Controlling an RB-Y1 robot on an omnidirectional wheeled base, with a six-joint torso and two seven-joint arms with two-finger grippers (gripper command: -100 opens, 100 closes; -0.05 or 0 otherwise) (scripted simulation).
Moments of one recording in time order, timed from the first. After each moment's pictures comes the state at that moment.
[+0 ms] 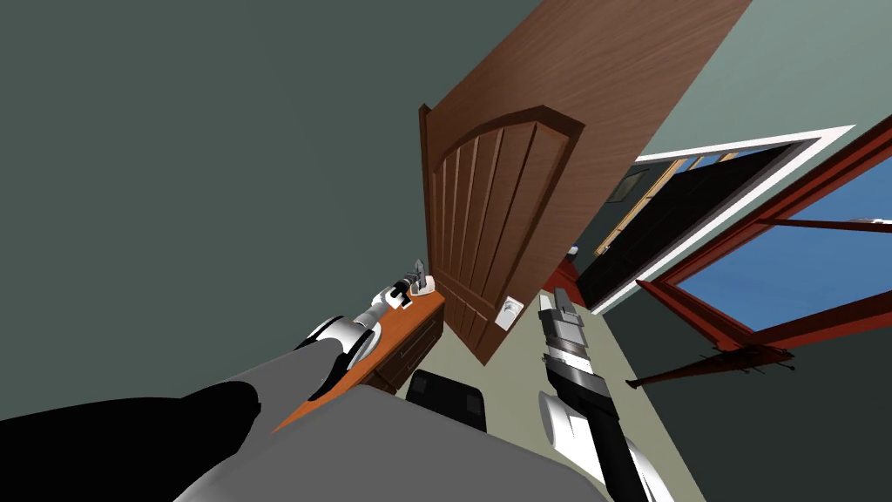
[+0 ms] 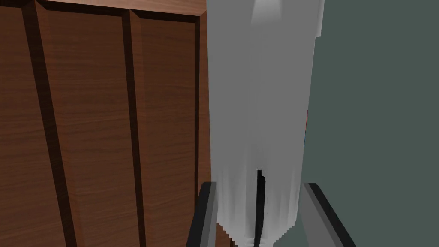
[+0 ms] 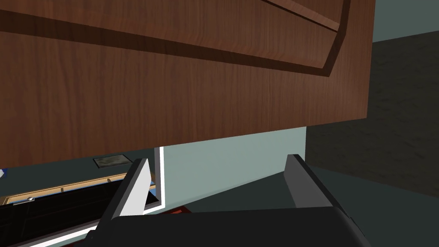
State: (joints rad) left arm -0.56 0.42 -0.03 -0.62 -0.28 -0.36 -0.85; right arm 0.48 0.01 -0.07 -2.23 0.12 -0.39 0.02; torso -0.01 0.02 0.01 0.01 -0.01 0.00
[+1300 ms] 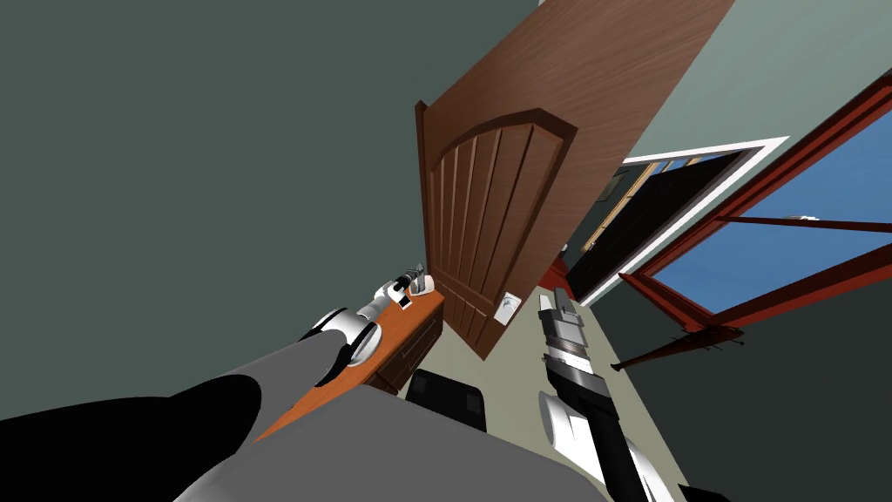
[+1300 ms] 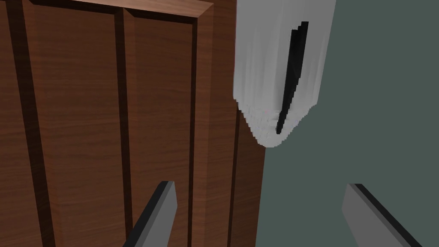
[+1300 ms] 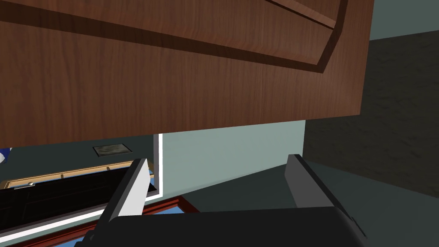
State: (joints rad) left arm -0.64 0.44 -0.06 -0.59 -0.28 -0.26 -0.79; right arm 0.48 0.01 -0.07 -2.23 0.12 -0.39 0.02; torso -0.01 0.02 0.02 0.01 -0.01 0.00
